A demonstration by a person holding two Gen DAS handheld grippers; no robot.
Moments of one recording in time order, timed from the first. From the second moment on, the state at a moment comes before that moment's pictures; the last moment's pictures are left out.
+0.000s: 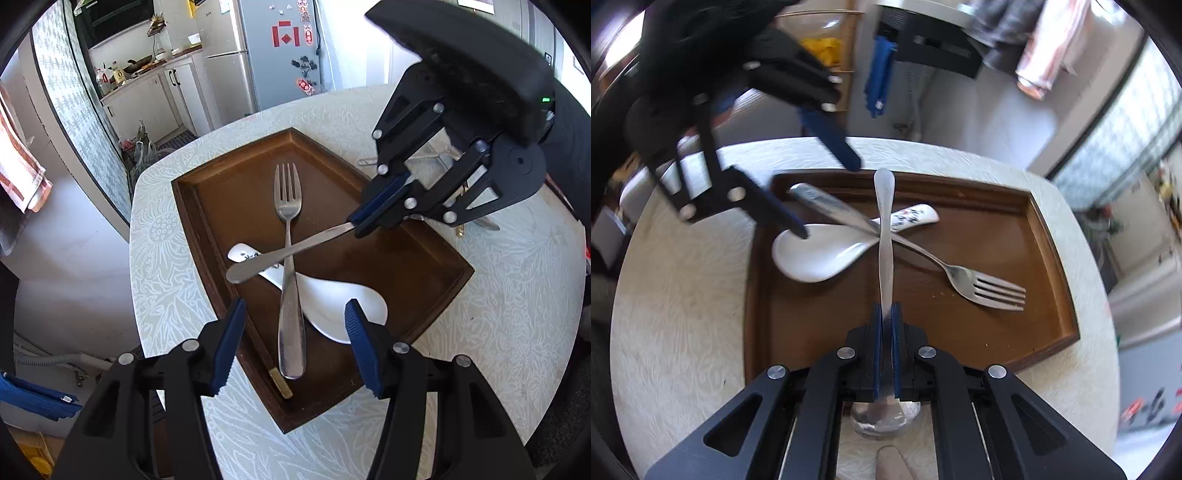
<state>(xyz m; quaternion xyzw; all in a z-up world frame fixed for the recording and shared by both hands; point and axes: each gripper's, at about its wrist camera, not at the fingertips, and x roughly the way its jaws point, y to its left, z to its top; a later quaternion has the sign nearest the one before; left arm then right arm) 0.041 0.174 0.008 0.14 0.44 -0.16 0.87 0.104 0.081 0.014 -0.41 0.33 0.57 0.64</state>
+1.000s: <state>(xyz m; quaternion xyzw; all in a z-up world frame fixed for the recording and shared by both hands) 0.060 0.145 0.005 0.14 0.43 -0.18 0.87 0.158 0.089 0.007 -0.11 0.53 0.36 0.76</state>
